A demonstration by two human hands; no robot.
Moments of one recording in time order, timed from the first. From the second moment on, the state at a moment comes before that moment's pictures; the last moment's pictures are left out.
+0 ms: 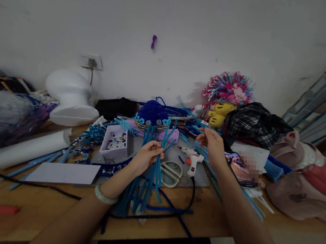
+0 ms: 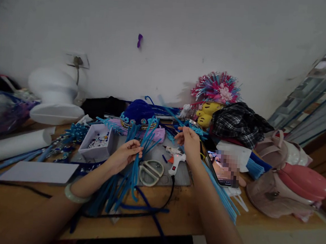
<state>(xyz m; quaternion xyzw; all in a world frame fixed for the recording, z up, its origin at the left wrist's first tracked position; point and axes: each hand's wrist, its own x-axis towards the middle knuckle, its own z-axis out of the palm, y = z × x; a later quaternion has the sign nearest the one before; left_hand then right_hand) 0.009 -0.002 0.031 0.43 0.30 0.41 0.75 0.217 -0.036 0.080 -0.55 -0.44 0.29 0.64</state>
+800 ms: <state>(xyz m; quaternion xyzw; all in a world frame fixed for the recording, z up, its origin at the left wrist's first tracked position) 0.019 -0.023 0.032 0.62 0.30 0.42 0.60 0.151 -0.023 0.073 -0.60 -0.63 0.29 0.39</state>
